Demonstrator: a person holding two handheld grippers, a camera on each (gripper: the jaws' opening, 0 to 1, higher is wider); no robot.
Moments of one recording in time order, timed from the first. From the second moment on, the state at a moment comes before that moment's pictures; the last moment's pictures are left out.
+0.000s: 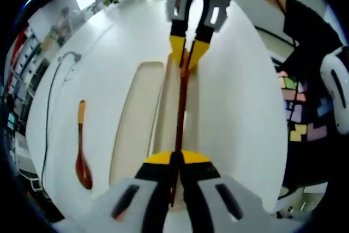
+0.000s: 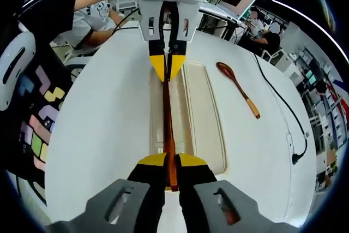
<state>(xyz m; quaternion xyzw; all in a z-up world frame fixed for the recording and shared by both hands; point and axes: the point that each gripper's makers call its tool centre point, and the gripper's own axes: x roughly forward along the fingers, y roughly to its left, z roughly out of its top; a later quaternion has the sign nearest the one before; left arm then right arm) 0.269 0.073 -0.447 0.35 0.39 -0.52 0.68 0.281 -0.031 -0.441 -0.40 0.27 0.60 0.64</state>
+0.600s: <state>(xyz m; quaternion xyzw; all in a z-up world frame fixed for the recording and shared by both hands) 0.274 0.076 -0.451 0.33 0.40 -0.51 0.69 0.282 -0.029 -0.448 -0.39 0.29 0.60 0.64</state>
